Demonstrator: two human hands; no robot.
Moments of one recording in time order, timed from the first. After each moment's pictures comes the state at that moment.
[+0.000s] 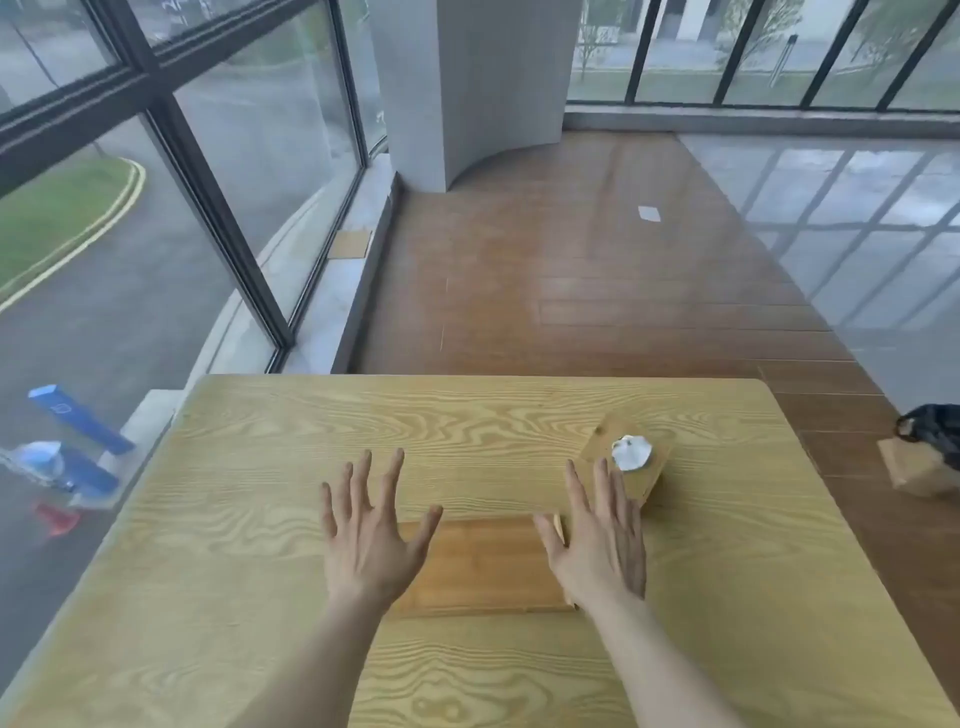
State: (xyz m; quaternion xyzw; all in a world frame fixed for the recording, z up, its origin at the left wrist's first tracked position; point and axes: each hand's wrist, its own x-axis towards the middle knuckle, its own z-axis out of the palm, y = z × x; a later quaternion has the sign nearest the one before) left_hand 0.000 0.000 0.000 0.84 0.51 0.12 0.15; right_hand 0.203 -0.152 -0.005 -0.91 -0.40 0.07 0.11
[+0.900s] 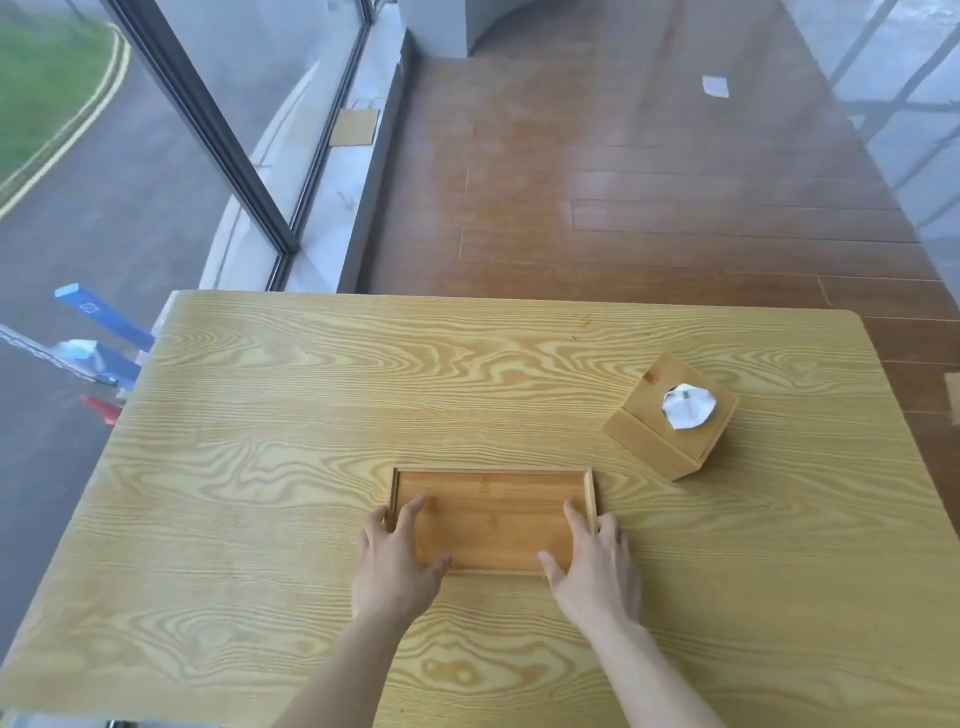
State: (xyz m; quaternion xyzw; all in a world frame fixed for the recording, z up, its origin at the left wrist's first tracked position) left_hand -0.011 -0.021 -0.083 0.73 0.59 -0.08 0.32; right_hand 0.176 -0.152 -0.086 -0.91 -0.32 0.27 0.04
